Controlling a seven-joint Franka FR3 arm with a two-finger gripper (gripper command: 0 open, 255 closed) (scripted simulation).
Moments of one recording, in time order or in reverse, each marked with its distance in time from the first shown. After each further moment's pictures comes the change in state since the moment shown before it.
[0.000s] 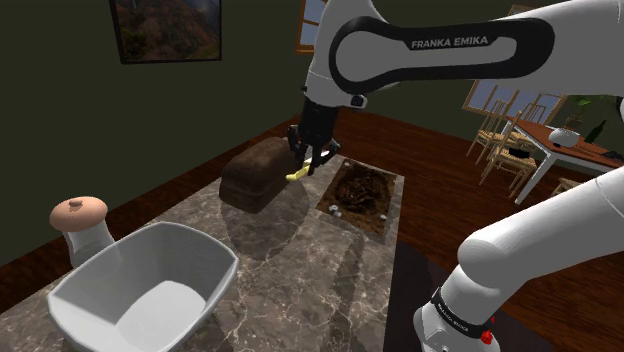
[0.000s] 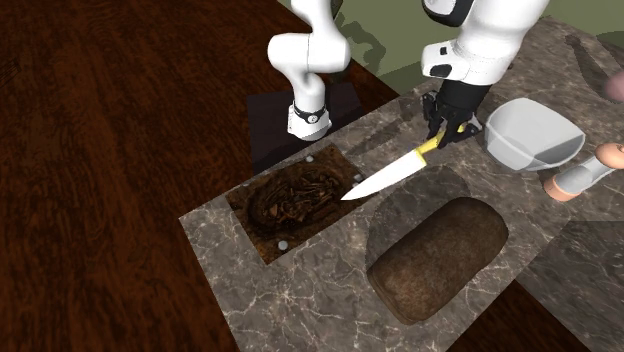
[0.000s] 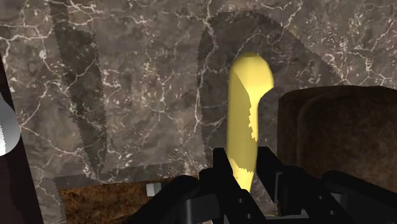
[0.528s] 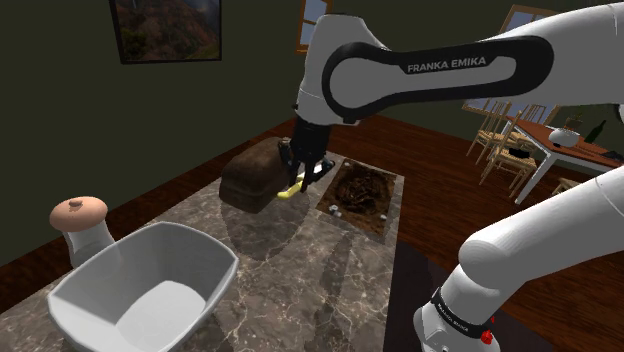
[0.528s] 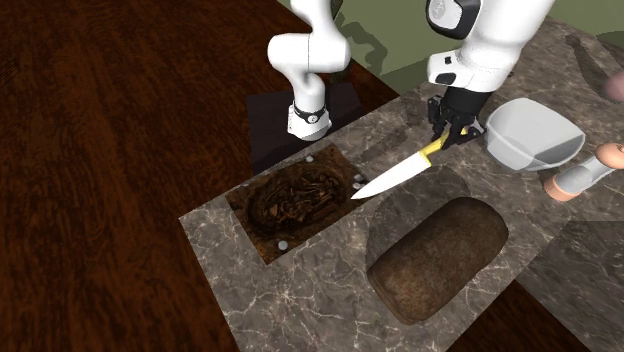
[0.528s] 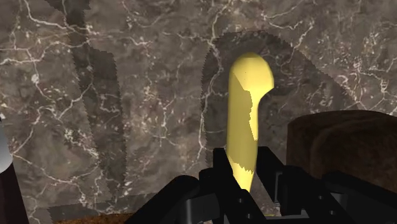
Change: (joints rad) arm 0.022 0.004 0.060 -0.059 0.022 0.073 0.056
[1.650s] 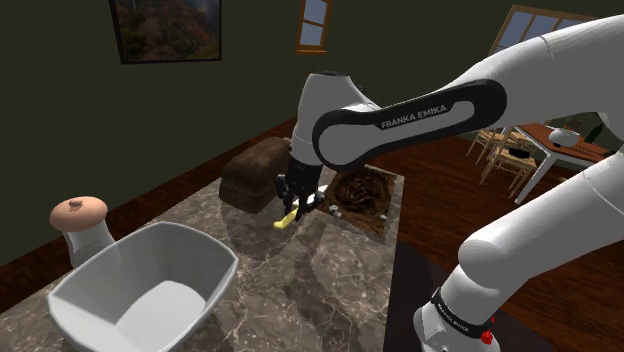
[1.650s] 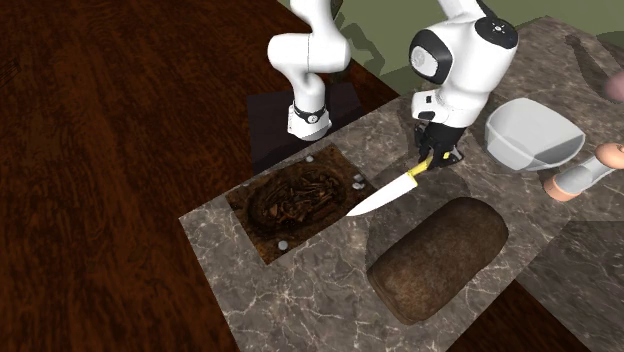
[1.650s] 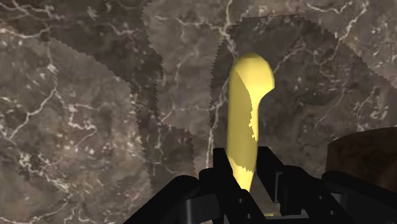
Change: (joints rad) arm -0.012 0.089 0.074 -0.162 -0.006 0.246 0.017
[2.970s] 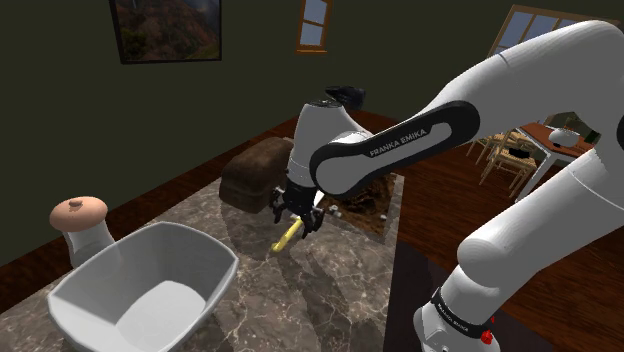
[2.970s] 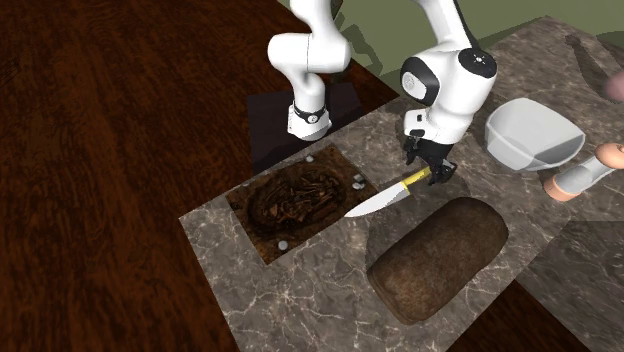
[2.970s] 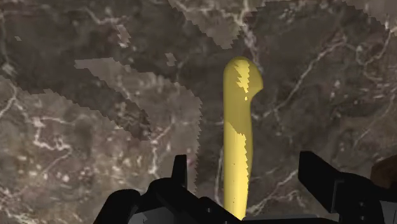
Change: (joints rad) arm -0.026 0.100 0.058 -0.075 -0.043 0.164 0.040
